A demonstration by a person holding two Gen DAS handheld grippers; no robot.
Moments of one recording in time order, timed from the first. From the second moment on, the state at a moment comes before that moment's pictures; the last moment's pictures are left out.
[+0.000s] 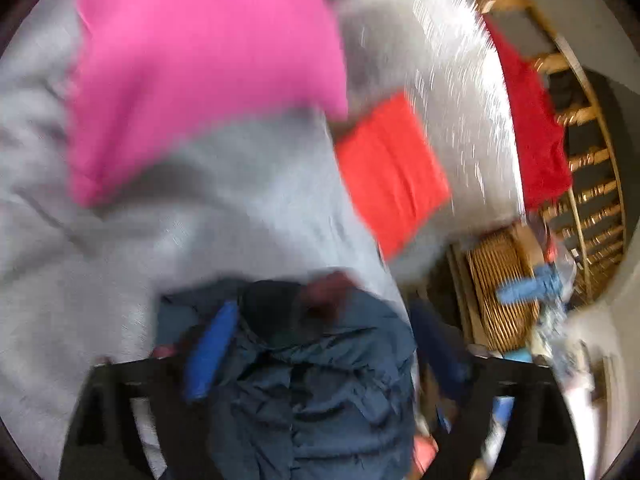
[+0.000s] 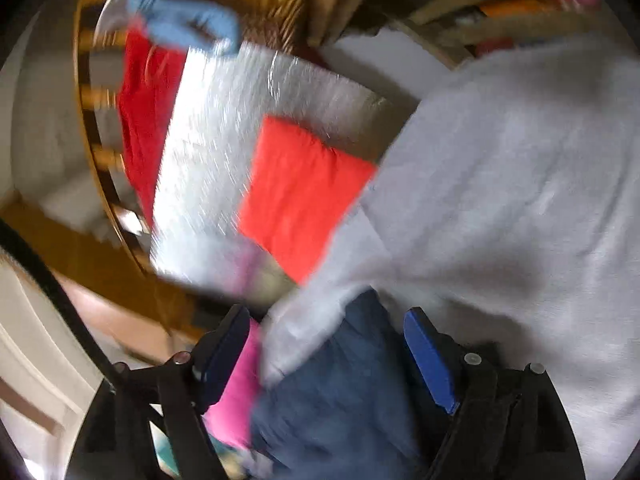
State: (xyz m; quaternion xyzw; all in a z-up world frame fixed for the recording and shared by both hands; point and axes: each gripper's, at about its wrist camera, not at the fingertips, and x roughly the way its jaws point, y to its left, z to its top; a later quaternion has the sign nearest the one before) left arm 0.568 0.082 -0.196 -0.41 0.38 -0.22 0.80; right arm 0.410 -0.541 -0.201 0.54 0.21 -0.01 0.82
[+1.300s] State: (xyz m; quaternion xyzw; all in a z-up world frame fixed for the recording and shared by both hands) left arm 0.388 0.039 -0.219 -0.28 0.50 -0.10 0.81; right arm 0.231 -0.391 -0.235 0.49 0.32 0.04 0.81
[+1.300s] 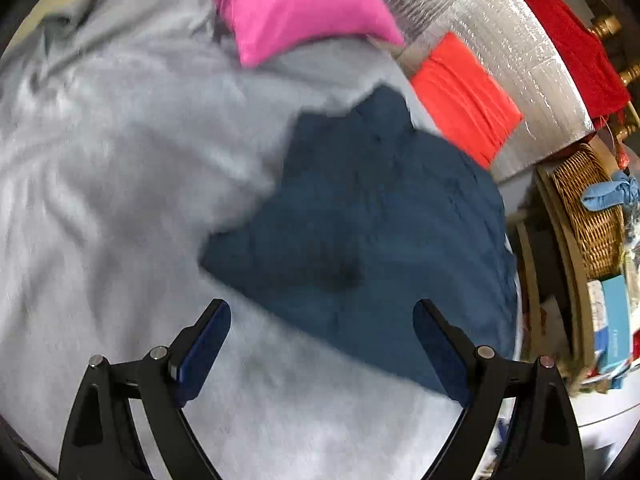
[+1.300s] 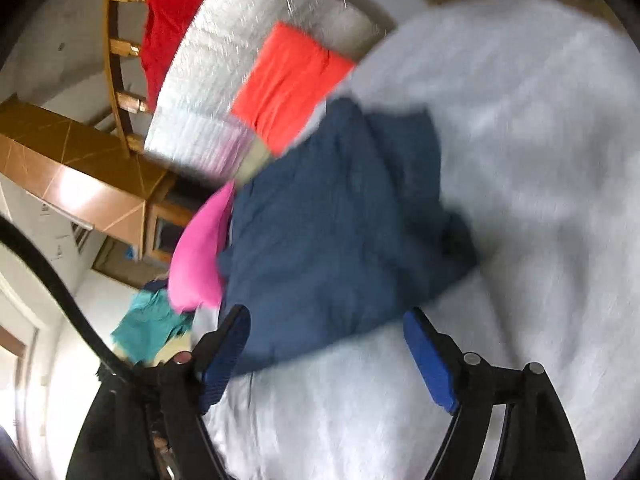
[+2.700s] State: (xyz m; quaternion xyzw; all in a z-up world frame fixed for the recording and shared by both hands) left arm 0.363 0.050 -0.245 -0.32 0.46 -0.09 0.82; right arm 0.242 -0.385 -0.285 0.53 0.31 -0.02 0.79
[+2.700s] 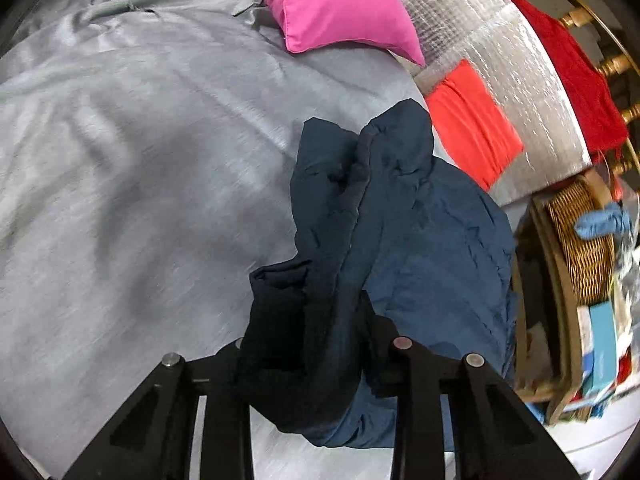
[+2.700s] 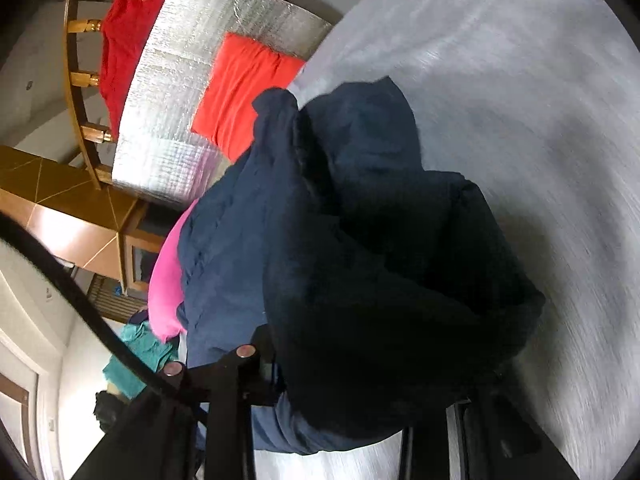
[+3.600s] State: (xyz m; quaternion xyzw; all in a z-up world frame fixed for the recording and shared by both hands) left arm 0.272 0.010 -0.167 -0.04 0.40 -0.02 0.92; right arm 0.141 -0.411 -0.192 0.43 0.30 -0.02 0.85
